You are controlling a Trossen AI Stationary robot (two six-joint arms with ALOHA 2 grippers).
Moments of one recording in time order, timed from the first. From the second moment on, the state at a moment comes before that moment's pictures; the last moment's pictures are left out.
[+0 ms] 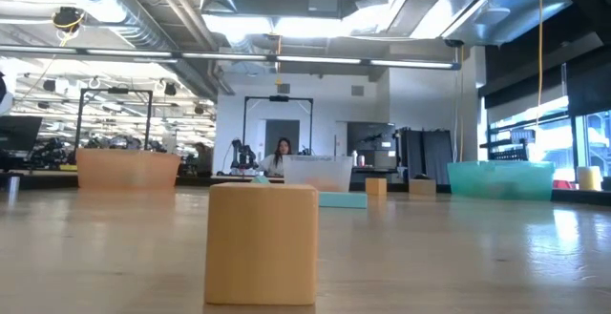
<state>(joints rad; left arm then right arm) -0.06 0.99 1.12 -0.66 -0.21 0.24 -0.18 2.03 2.20 -0.74 -0.55 -0.16</state>
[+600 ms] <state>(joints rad) -0.06 0.99 1.12 -0.65 -0.19 0.23 -0.16 2.06 2.20 -0.65 -0.54 -0.16</state>
